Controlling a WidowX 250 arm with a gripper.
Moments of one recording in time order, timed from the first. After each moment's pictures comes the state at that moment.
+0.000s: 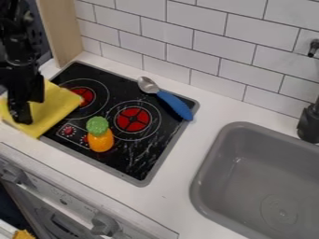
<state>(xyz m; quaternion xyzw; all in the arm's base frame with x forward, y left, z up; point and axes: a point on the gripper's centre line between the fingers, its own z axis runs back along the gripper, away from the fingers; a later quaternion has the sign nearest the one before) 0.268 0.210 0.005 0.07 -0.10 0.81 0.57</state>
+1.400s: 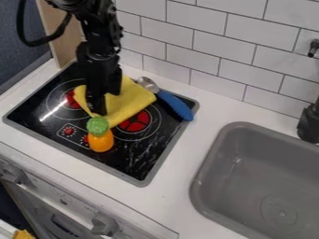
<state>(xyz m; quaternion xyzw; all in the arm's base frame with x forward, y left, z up) 0.325 0.088 0.000 0.01 -0.06 0.73 0.68</state>
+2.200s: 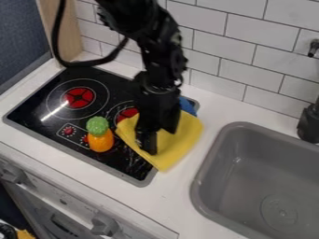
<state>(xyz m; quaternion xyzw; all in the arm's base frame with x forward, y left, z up) 0.288 -0.024 0.002 0.00 -0.02 0.64 0.77</state>
